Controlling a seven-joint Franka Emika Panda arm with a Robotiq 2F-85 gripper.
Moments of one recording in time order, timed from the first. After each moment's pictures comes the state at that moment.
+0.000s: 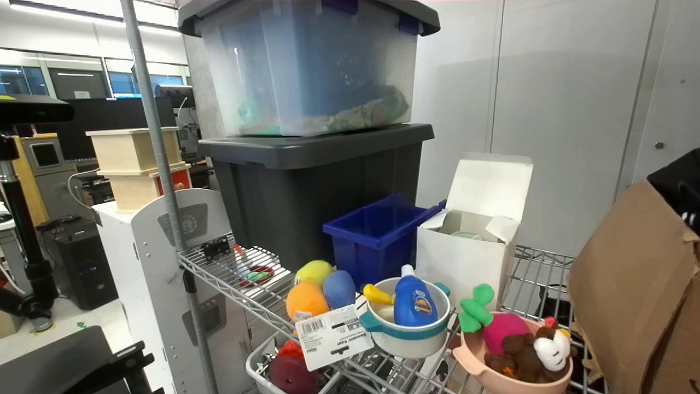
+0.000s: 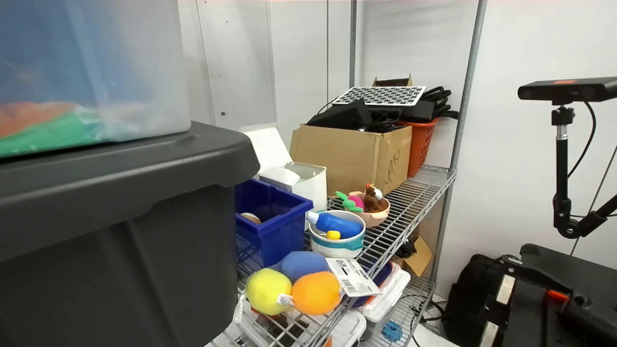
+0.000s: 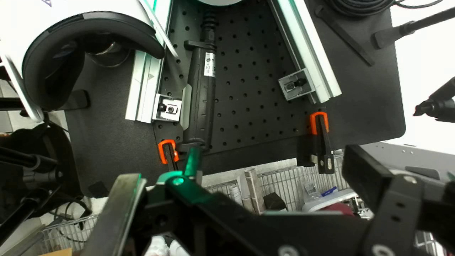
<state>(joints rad) -0.07 -0.66 -0.10 -2.70 0.02 1.75 -0.03</state>
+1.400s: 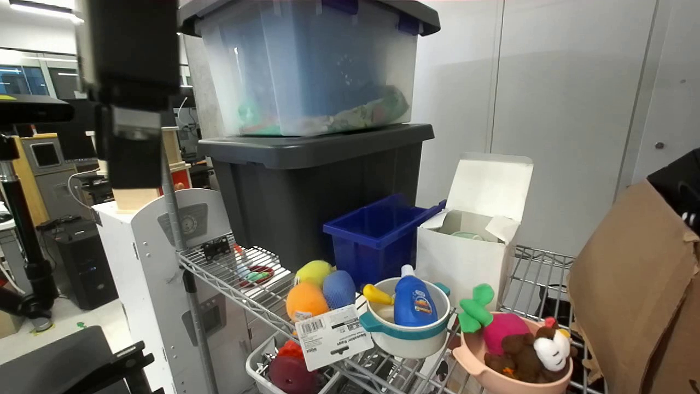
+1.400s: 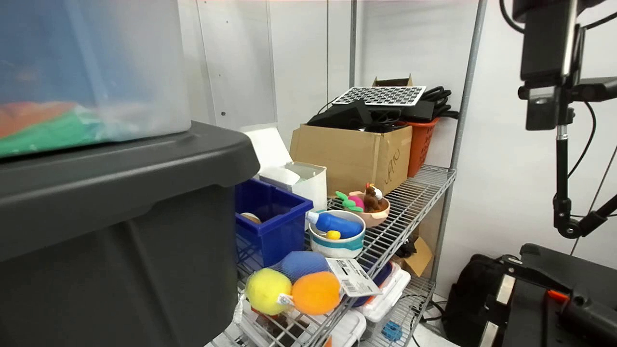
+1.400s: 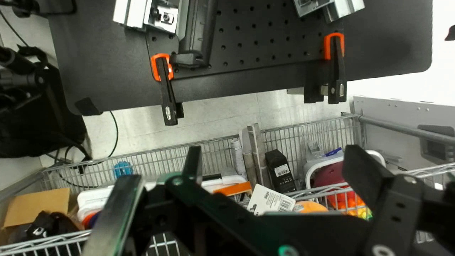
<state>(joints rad) -0.03 -0.37 -0.07 -2.56 0.02 2.02 -0.05</state>
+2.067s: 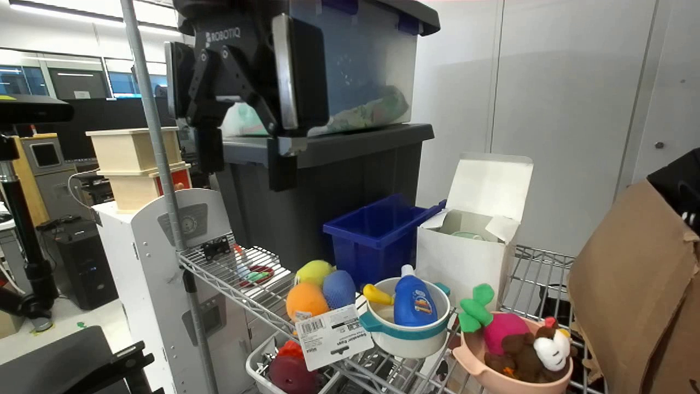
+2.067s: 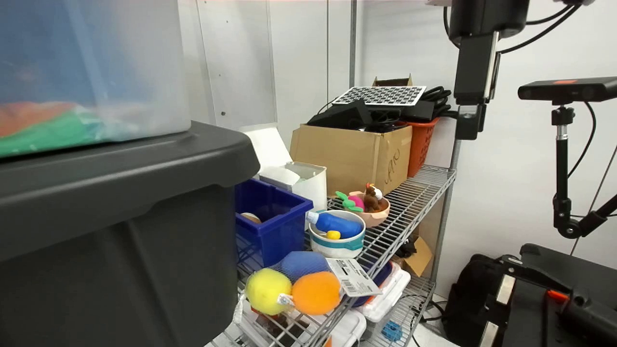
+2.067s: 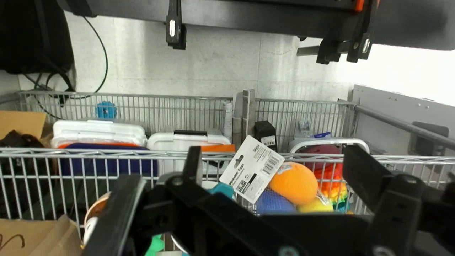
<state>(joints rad) -0.01 -0.19 -0.07 -2.46 0.03 2.20 -0.26</state>
